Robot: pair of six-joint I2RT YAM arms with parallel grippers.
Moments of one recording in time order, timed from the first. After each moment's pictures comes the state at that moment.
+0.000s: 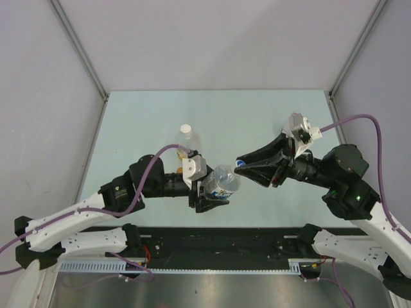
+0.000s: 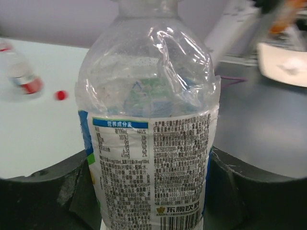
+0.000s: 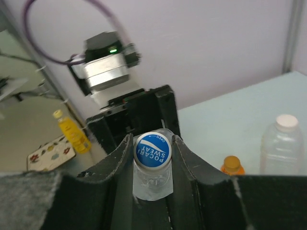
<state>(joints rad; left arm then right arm) -1.17 0.89 1.02 -0.22 0.22 -0.02 0.87 0.78 1.15 -0.16 -0.43 0.38</state>
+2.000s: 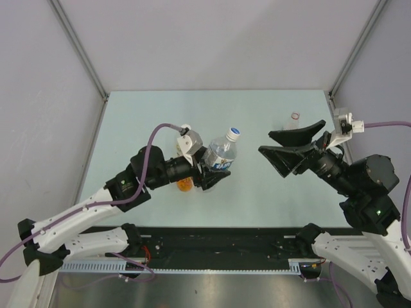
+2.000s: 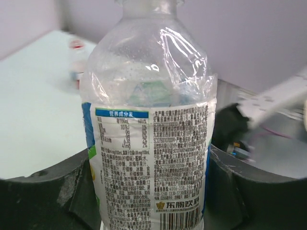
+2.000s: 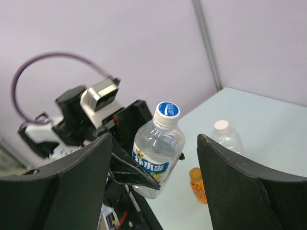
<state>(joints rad) -1.01 0.94 1.00 -0.08 0.23 -0.17 0.68 0.66 1.17 -0.18 -0.30 0.46</state>
